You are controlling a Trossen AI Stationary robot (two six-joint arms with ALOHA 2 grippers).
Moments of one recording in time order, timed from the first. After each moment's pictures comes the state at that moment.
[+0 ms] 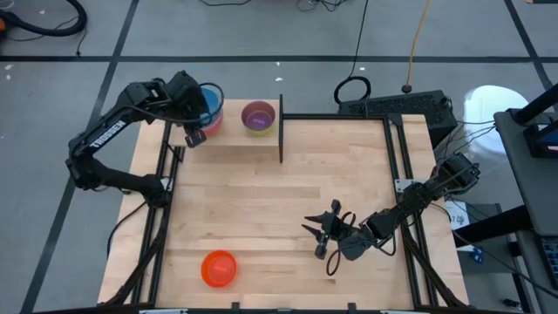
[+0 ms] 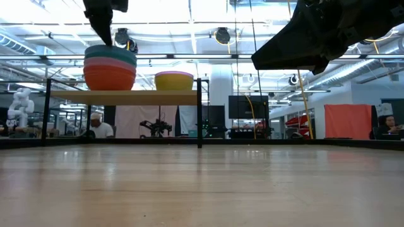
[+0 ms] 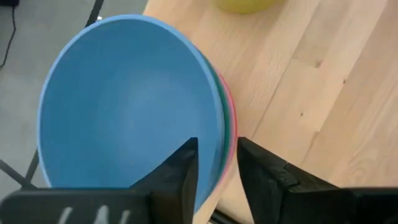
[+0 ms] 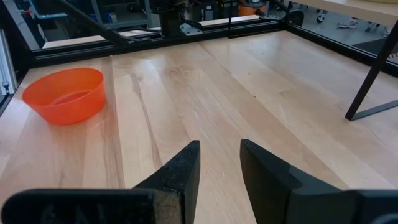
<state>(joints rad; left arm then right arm) 0.64 1.26 1.56 -1.40 -0.13 0.27 0.59 1.59 0.68 0.37 0.86 0.51</state>
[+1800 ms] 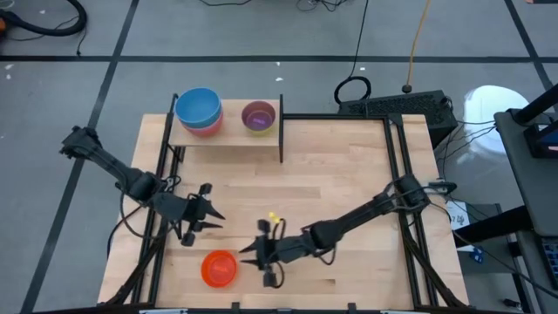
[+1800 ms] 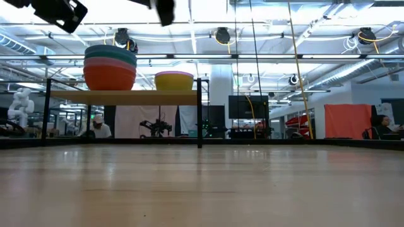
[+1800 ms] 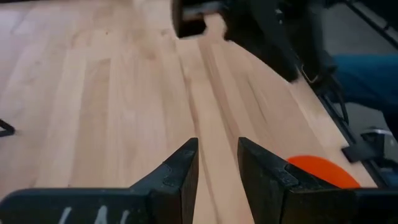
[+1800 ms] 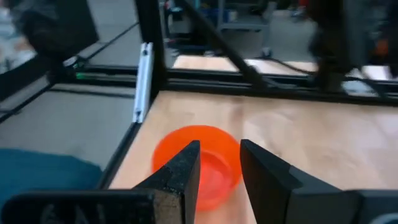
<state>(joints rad) -0.56 0.87 0.68 -0.42 -0.24 -0.21 0.42 2.06 1.46 0.30 0.25 0.14</state>
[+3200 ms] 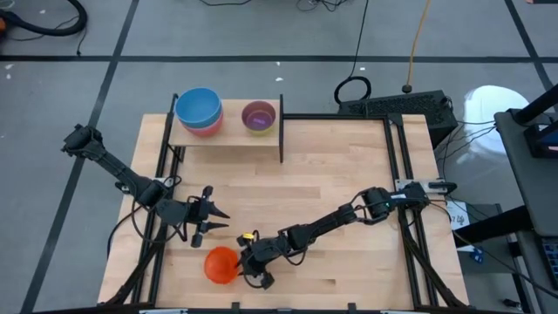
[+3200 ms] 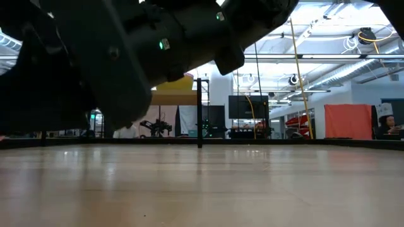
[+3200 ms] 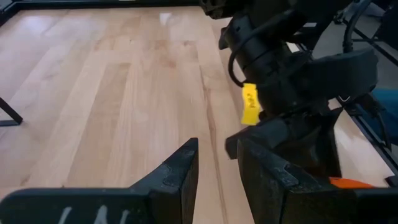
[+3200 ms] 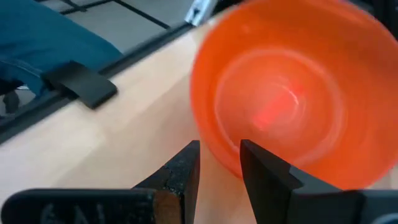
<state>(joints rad) -0.60 0.87 0.43 -0.06 -0.40 -0.26 0.35 2.42 1.67 0.29 -0.13 -0.22</state>
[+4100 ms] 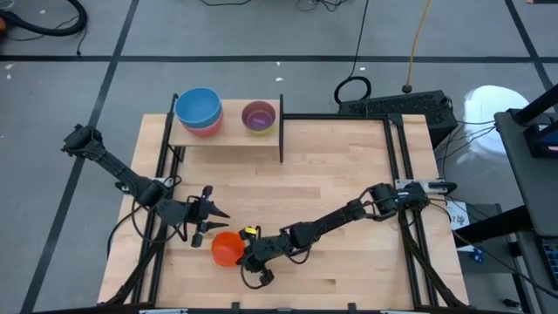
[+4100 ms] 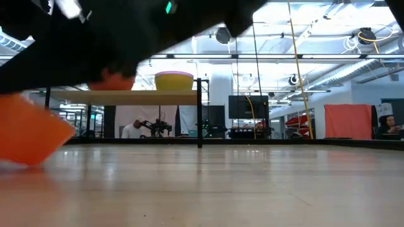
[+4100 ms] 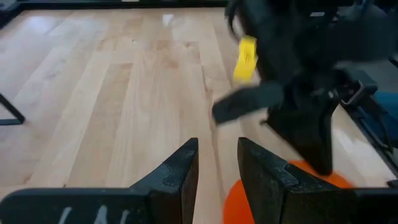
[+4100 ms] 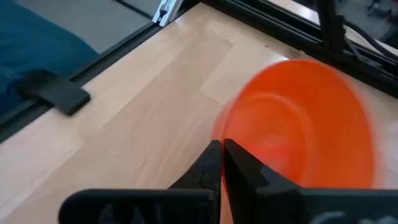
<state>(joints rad) -0.60 0.87 0.43 -0.06 -0.41 -0.27 0.36 2.32 1.67 0.15 0.00 -0.22</state>
